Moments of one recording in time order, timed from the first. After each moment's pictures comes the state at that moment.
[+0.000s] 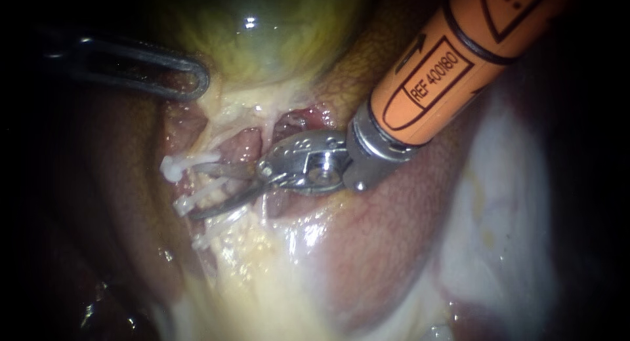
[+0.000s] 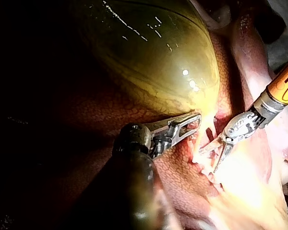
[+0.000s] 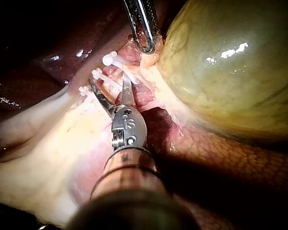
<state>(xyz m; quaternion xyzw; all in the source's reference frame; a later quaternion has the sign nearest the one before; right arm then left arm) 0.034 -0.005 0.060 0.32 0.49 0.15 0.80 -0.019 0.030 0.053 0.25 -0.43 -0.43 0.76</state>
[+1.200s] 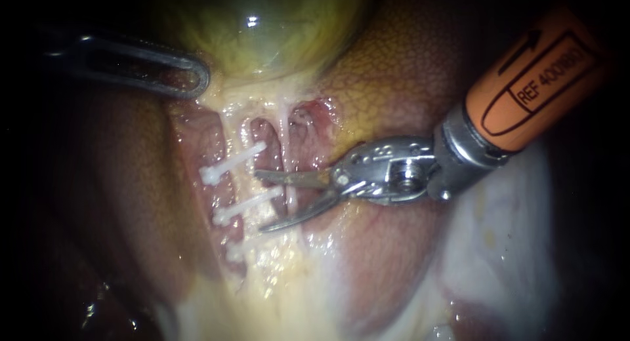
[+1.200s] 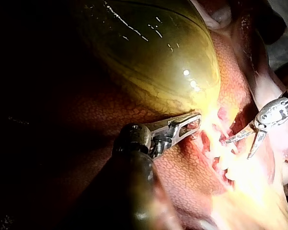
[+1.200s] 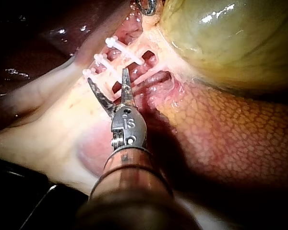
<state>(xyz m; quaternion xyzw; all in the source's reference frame) 0.025 -0.005 0.056 0.33 0.49 0.14 0.80 -0.019 0.030 0.053 0.25 -0.43 -0.43 0.76</state>
